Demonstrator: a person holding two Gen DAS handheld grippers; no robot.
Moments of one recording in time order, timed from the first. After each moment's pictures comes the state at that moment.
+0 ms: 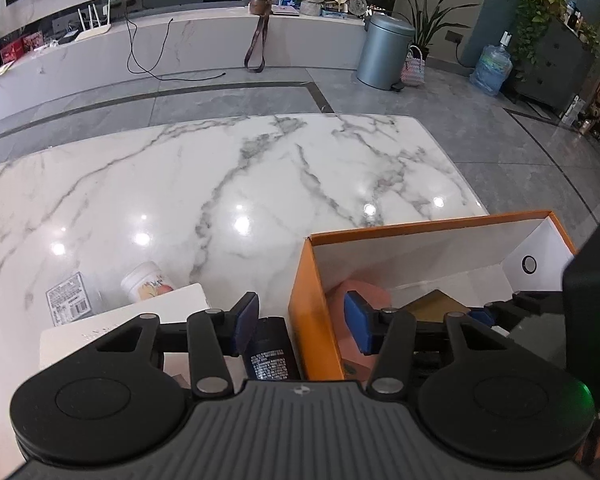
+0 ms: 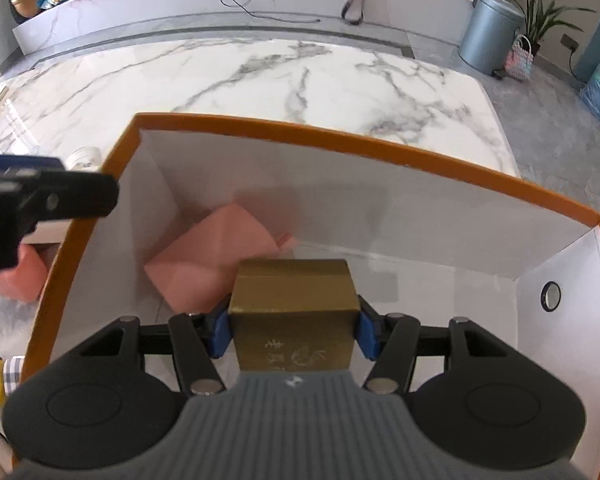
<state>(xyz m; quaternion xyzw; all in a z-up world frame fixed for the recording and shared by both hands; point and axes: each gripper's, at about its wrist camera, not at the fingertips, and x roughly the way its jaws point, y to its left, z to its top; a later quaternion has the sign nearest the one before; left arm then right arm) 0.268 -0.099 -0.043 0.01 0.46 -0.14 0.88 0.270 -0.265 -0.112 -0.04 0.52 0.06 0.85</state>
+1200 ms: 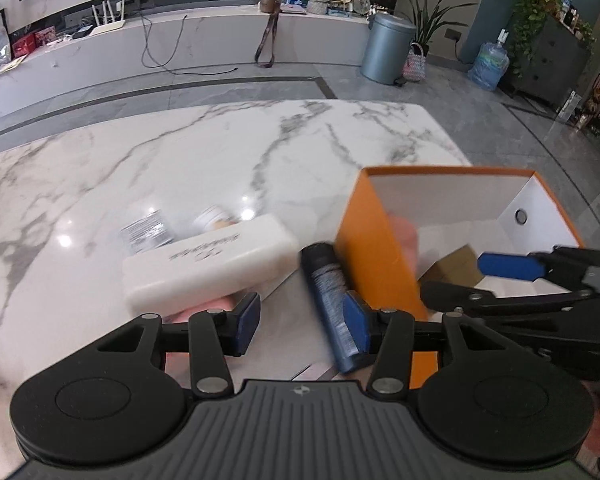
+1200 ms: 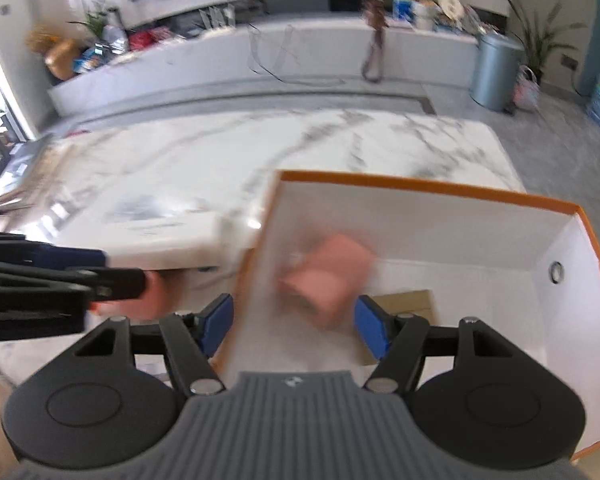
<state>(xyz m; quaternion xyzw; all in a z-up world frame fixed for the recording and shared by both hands) 0.194 -0.021 -0.021 0.02 0.47 -0.14 0.87 0.185 -0.222 -0.050 0.02 0.42 0.10 0.90</state>
